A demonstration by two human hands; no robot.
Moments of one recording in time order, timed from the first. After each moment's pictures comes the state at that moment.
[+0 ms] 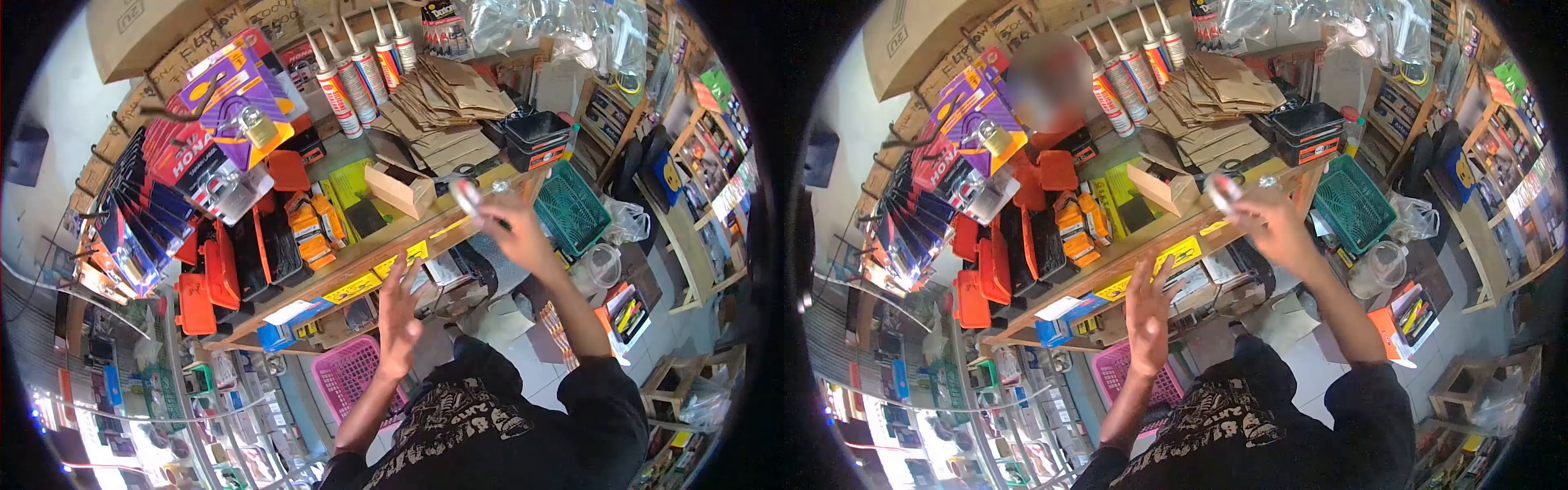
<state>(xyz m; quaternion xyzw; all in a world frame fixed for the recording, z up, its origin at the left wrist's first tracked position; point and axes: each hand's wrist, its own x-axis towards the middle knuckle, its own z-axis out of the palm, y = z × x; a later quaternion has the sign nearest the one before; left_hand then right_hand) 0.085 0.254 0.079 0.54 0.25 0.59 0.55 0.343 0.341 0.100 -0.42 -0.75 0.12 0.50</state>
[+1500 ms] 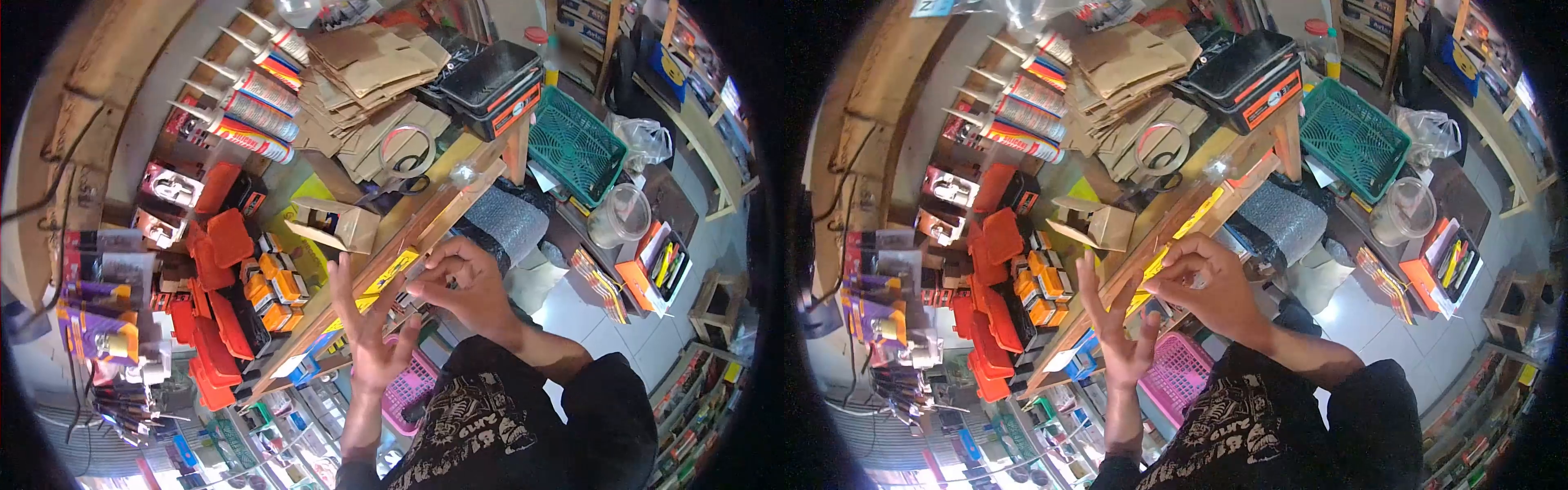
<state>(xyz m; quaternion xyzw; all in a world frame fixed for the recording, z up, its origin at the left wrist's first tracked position) 0.114 0.328 0.099 0.84 0.41 0.32 0.16 0.297 0.316 0.063 -0.30 -0.30 0.61 0.67</state>
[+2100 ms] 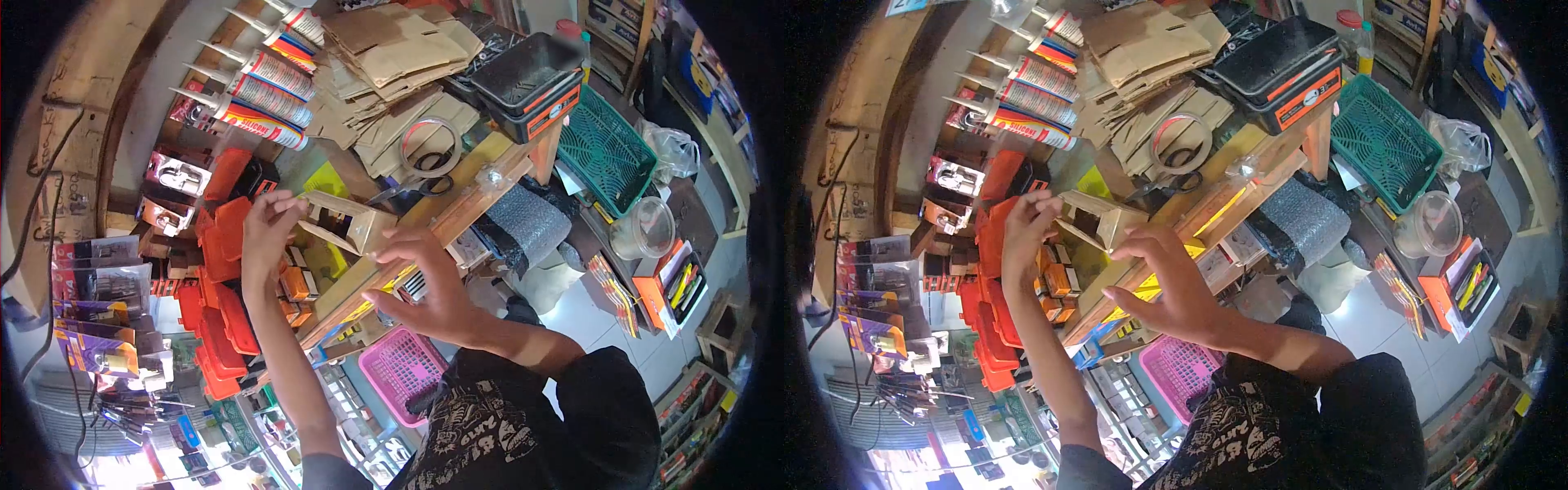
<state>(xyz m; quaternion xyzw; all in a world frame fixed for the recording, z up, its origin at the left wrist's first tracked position) 0.050 0.514 0.165 0.65 0.65 0.26 0.31 0.257 0.372 0.053 -0.33 -0.58 0.29 0.69</state>
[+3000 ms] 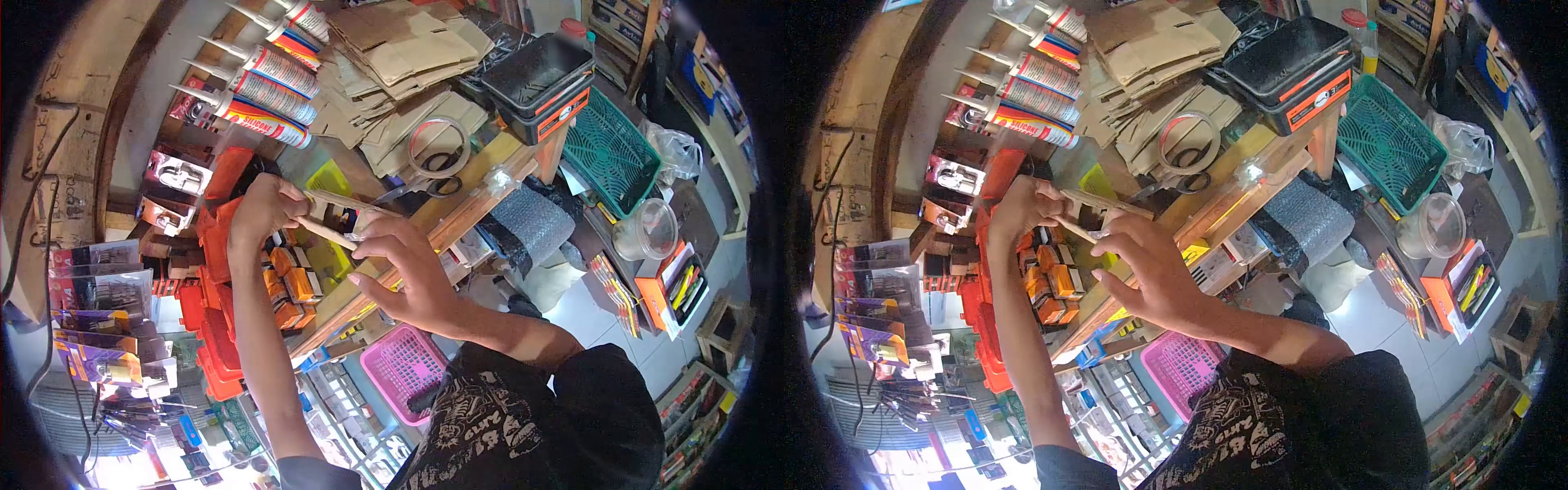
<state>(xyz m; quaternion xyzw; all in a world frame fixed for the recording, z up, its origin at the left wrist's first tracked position) 0.049 0.578 0.188 0.73 0.62 0.00 0.30 0.234 0.403 0.058 -0.35 -0.60 0.22 0.69</state>
